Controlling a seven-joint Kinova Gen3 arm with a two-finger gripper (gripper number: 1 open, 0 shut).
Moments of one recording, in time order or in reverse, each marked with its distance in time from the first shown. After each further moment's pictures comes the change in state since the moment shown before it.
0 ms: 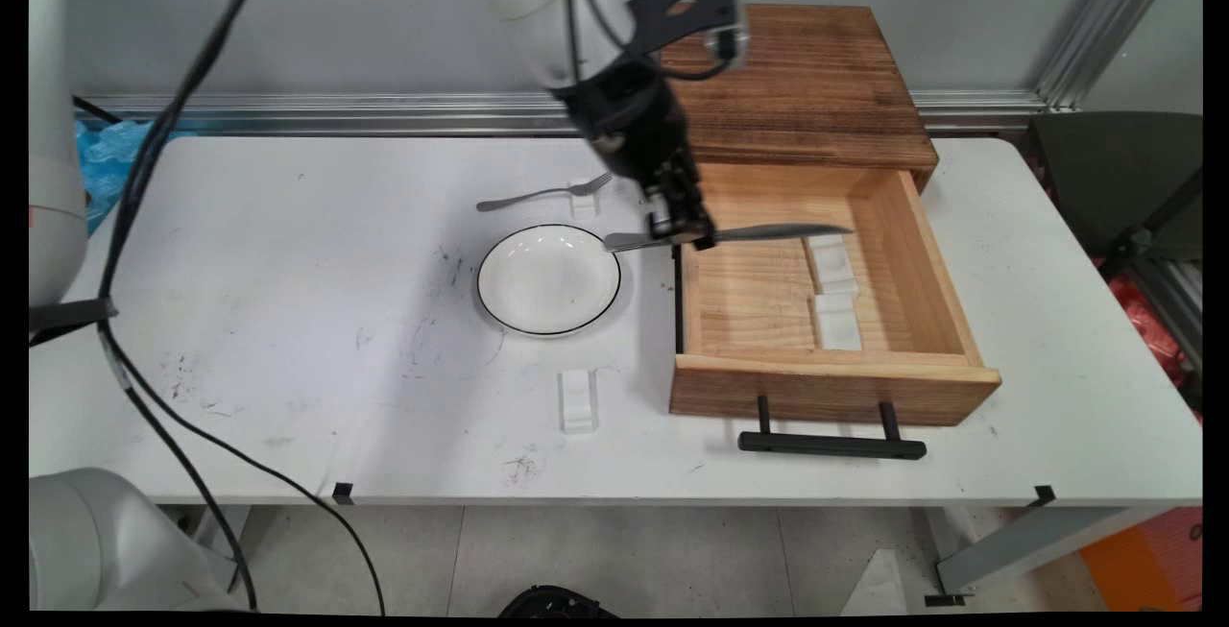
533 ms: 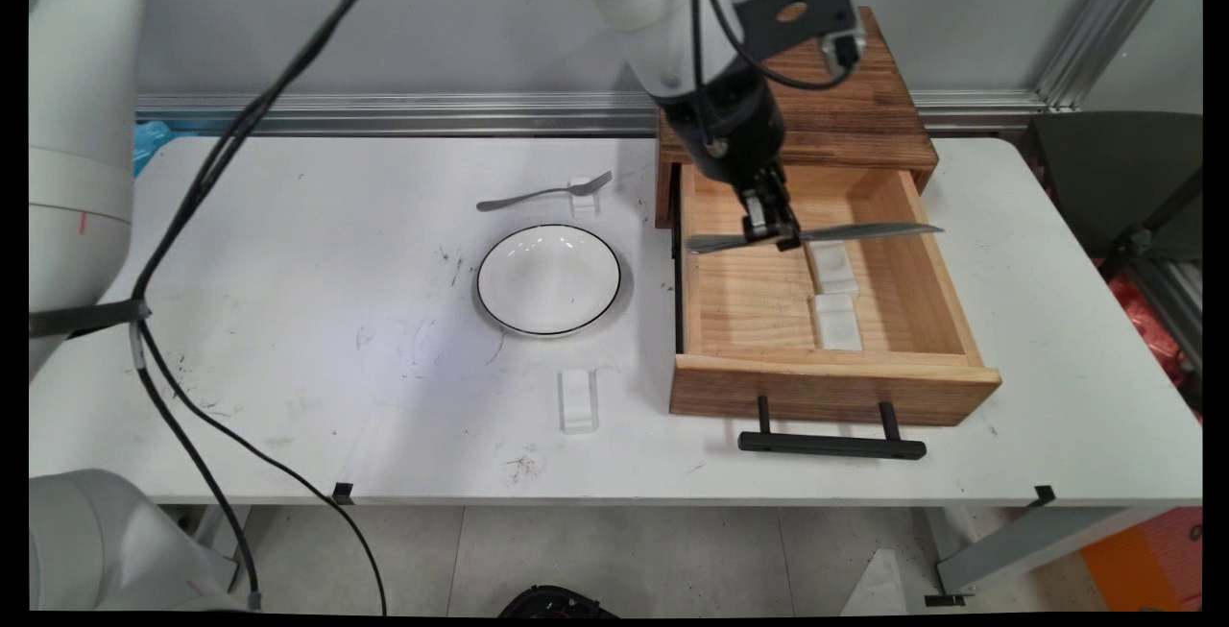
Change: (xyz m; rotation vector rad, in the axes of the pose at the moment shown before) arm 0.051 -0.002 0.041 0.004 0.033 0.017
